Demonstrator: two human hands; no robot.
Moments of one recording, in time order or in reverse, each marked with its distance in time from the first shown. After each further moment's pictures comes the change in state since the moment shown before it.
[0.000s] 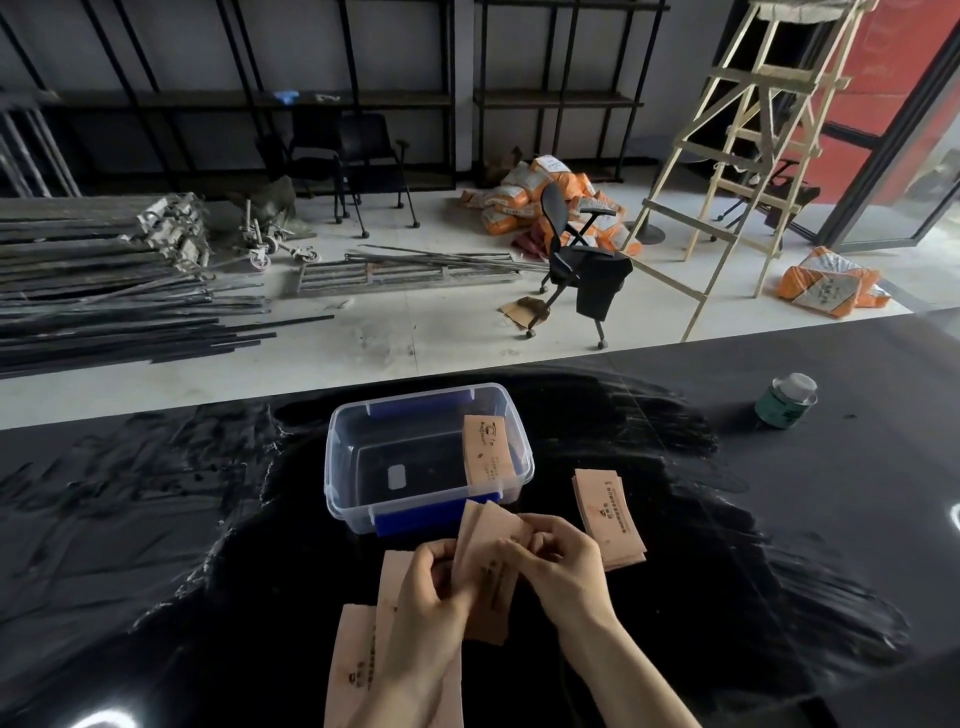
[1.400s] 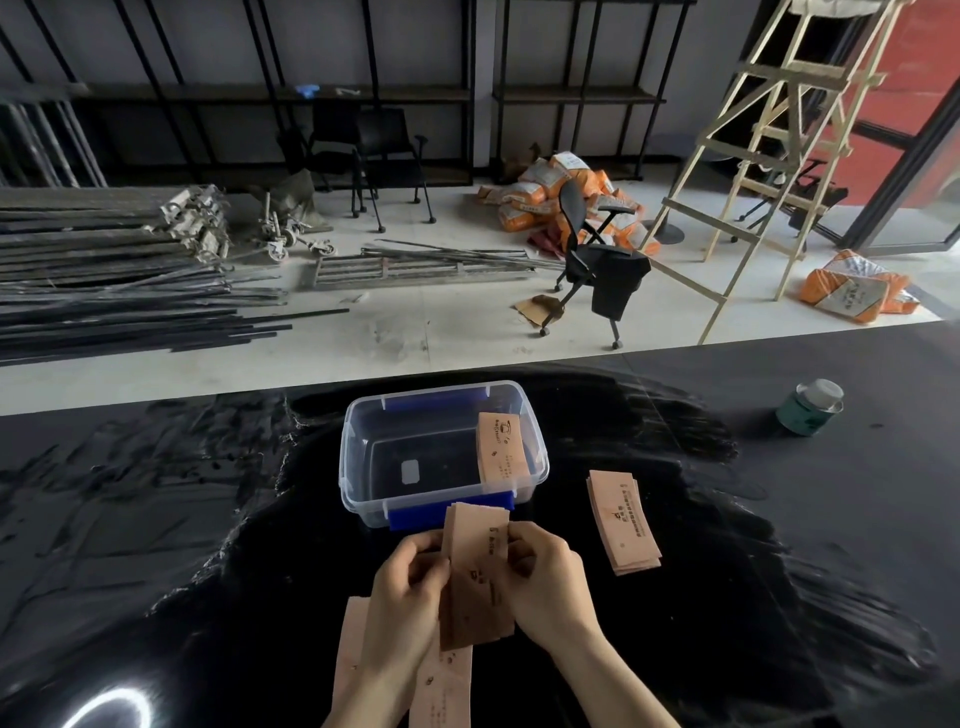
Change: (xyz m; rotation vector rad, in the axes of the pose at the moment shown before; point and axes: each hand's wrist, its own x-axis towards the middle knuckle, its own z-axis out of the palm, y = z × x) left_hand 0.000 0.010 -0.028 0.106 0.107 0.088; right_hand -0.011 -0.001 0.025 -0.477 -0.056 -0.219
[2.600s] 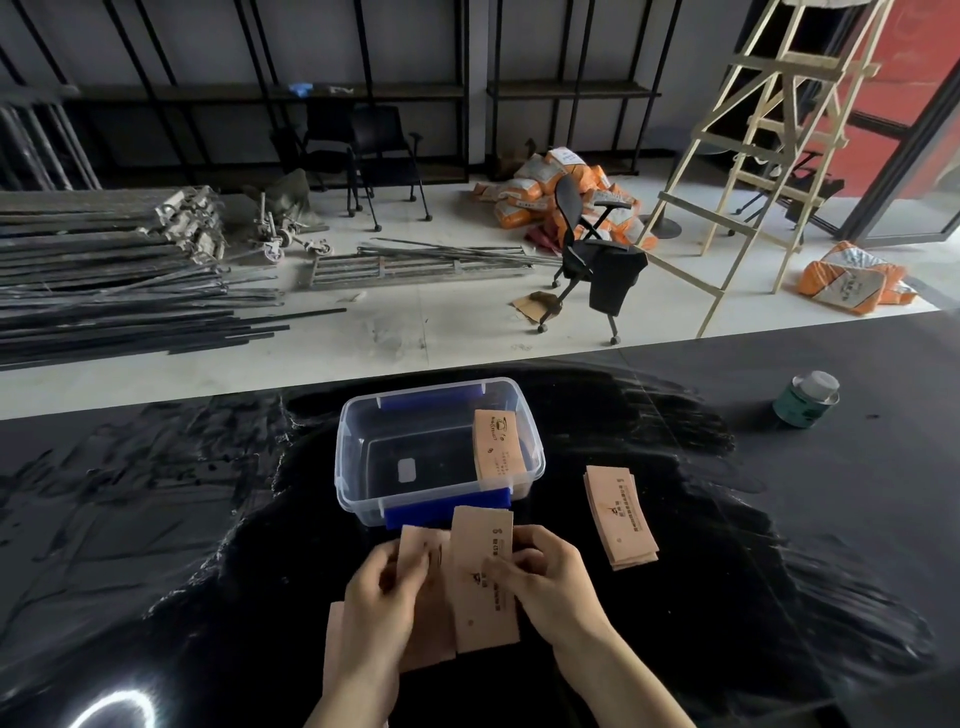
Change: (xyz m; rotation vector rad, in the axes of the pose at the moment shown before) left_hand 0.001 -0.002 -0.012 0.011 0.089 -0.106; right_hand 0.003 0.012 -0.006 0.374 -0.142 0.192
